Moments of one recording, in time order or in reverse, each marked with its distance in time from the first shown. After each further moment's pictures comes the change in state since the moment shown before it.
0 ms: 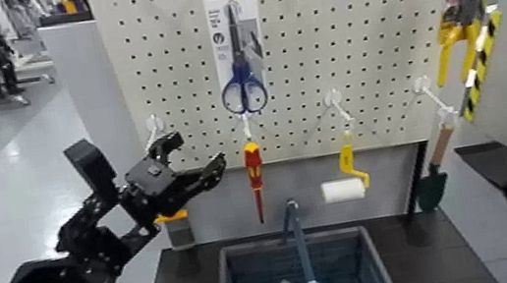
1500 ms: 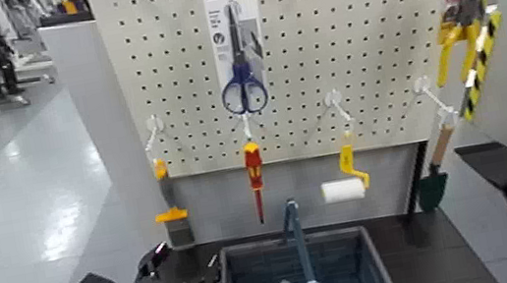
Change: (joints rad) left arm 0.415 -0.075 0.078 -0.095 -0.126 -0.119 0.214; right arm 0.016 0.000 -0.018 -0.009 0.000 -0.002 -0.005
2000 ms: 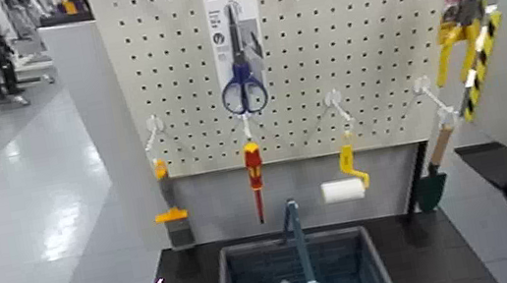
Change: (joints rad) left arm 0.085 -0.019 -0.010 0.100 -0.063 -0.189 0.076; right arm 0.000 -0.001 0.000 0.000 0.000 0.000 0.000
